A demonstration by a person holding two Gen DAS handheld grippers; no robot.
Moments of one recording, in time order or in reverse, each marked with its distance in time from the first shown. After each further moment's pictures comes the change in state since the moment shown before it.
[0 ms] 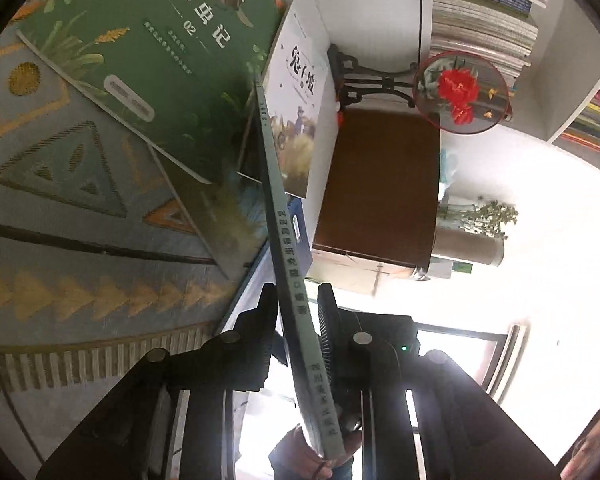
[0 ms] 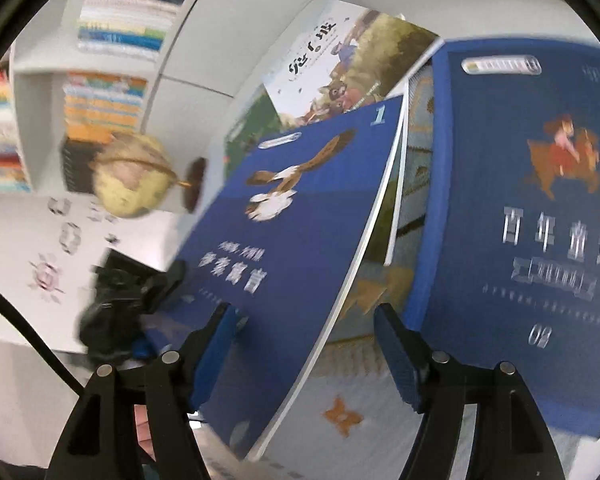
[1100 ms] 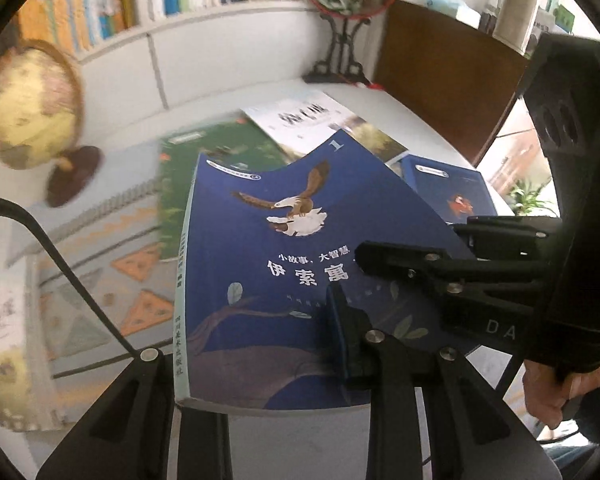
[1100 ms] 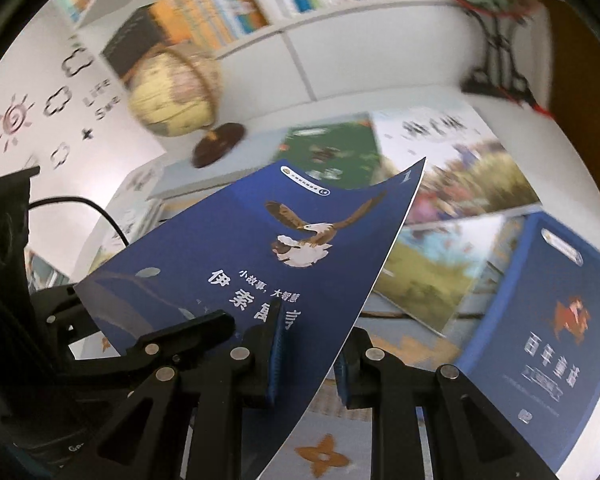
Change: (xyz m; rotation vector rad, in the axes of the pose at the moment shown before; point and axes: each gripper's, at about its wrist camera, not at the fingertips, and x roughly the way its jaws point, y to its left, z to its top) left arm -0.021 -0.087 -0.105 0.973 -0.245 0.934; right arm 0.042 0.124 -0.051 -0.647 -0.125 -0.318
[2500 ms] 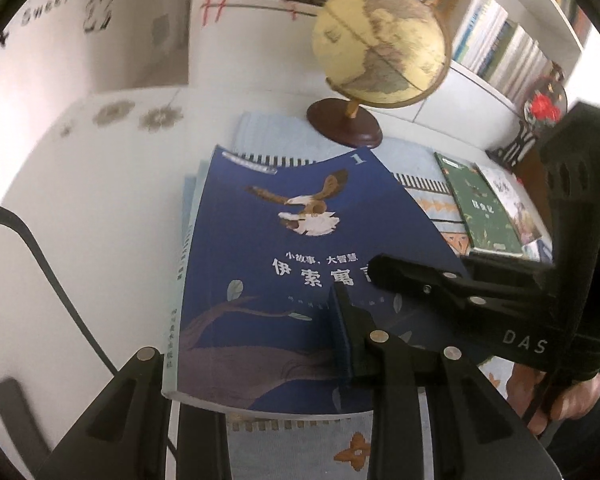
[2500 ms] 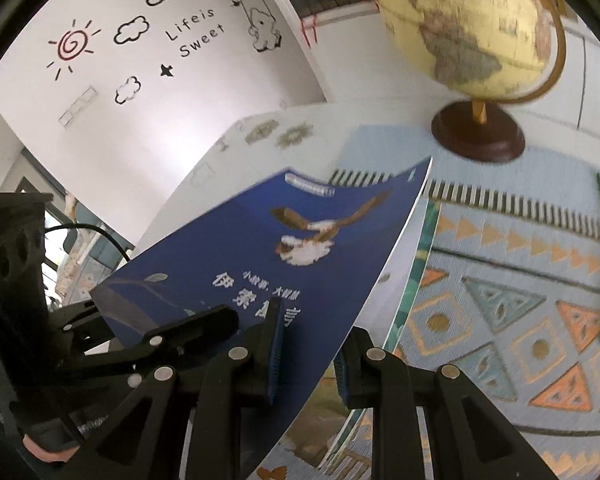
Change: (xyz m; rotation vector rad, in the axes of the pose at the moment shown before) left arm -0.081 0.357 -0.130 -0.428 -0.055 0.067; right arm 0.206 0.323 0.062 -0.162 0.114 0.208
